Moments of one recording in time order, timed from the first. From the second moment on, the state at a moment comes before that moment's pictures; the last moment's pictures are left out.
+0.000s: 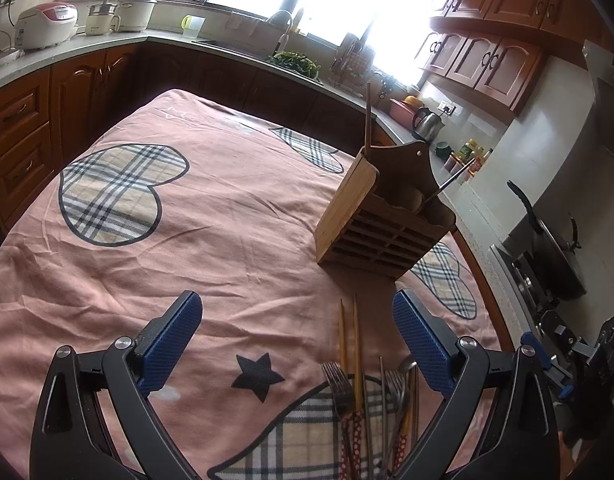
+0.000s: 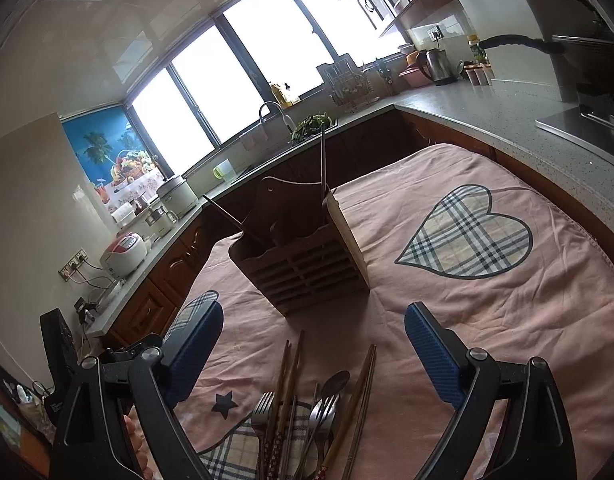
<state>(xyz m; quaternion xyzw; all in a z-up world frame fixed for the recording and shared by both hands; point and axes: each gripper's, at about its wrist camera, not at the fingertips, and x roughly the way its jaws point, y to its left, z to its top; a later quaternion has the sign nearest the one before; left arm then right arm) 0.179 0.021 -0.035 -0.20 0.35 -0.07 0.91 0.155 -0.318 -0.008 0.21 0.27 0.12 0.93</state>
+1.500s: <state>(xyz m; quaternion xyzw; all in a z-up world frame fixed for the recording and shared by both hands) 0.258 -0.063 -0.094 -0.03 0.46 -0.12 0.88 0.199 -0.283 -0.104 0.10 0.46 0.08 0.88</state>
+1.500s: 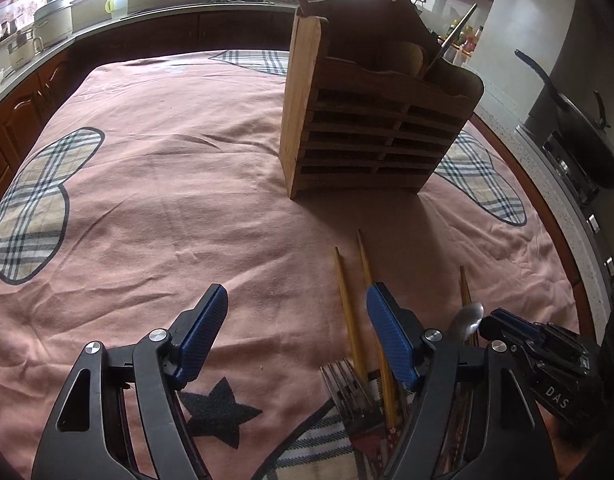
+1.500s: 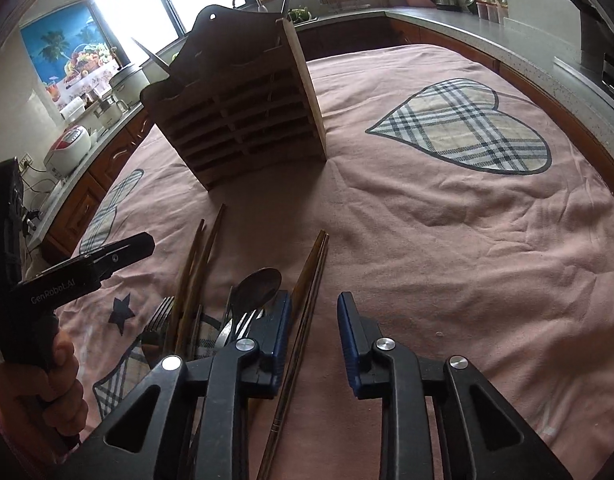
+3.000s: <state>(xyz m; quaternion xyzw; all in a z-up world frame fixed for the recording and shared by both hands) 0.244 -0.050 -0.039 -0.04 0.43 -0.18 0.89 0.217 -0.292 -0.057 0.12 0.42 0.12 0.89</state>
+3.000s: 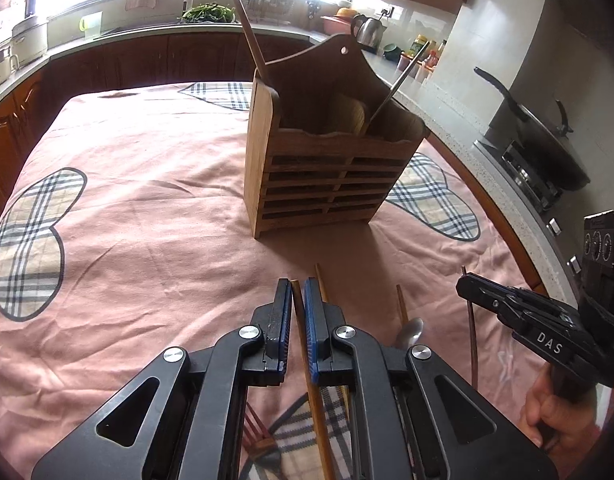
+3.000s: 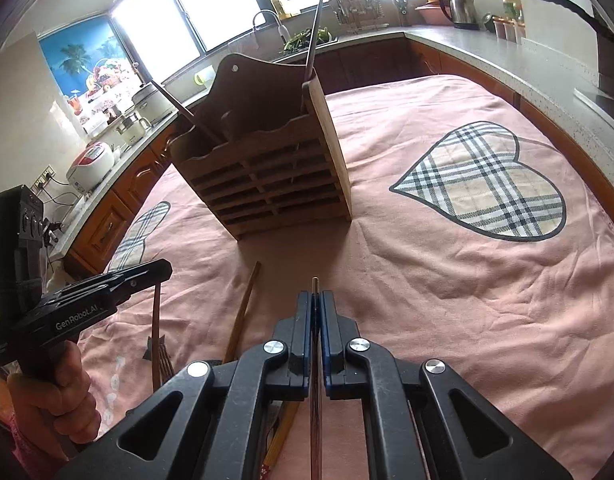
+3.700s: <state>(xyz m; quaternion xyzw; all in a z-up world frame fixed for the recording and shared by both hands) 0.169 -0.014 0.024 -0.08 0.35 -0.19 0.91 0.174 -0.291 0.003 0.12 0.34 0.15 0.92</state>
